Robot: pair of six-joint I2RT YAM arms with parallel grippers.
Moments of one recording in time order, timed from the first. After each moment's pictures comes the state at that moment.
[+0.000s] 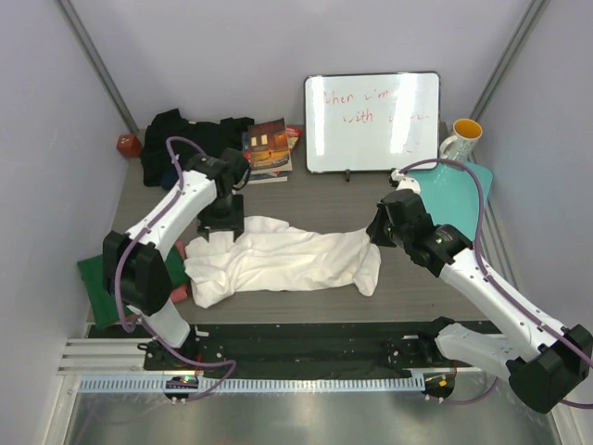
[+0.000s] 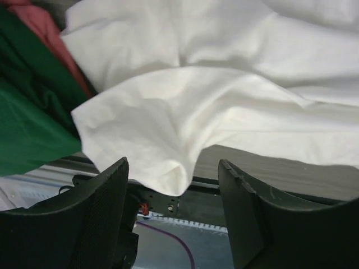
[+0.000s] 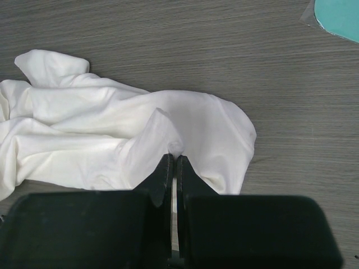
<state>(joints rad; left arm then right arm) -0.45 1.67 1.50 -1.31 -0.19 -0.49 0.55 1.02 0.91 -0.61 0.21 0.57</state>
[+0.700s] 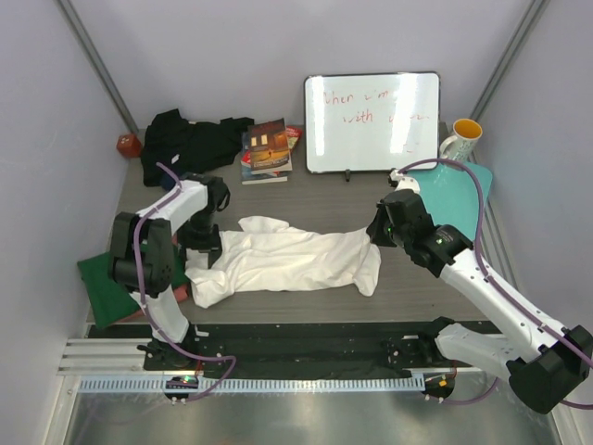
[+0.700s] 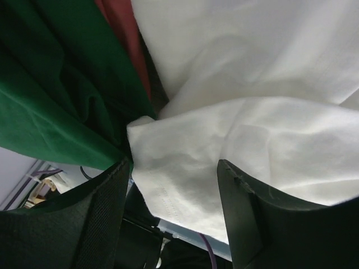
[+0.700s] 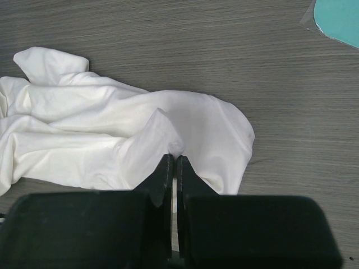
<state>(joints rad) -0.22 1.77 1.24 -1.28 -0.29 -0.48 0.55 1.02 0.91 -0.61 0.21 0.55</state>
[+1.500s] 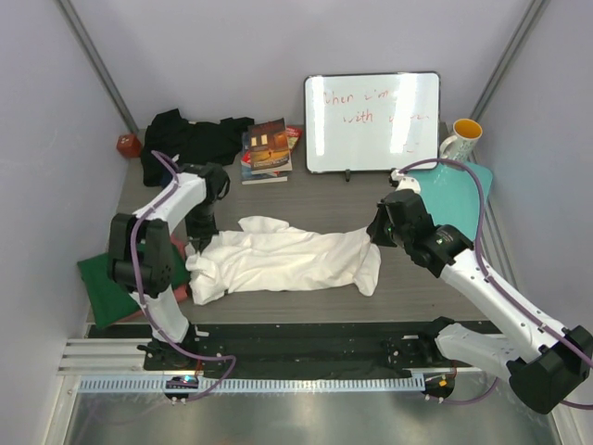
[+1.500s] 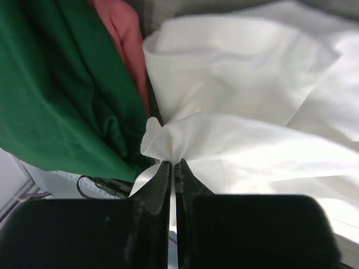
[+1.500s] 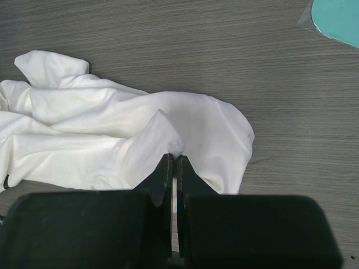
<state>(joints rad) -0.22 1.79 1.32 -1.25 -0.31 -0.50 0.55 1.02 0.91 -0.61 0.21 0.56</state>
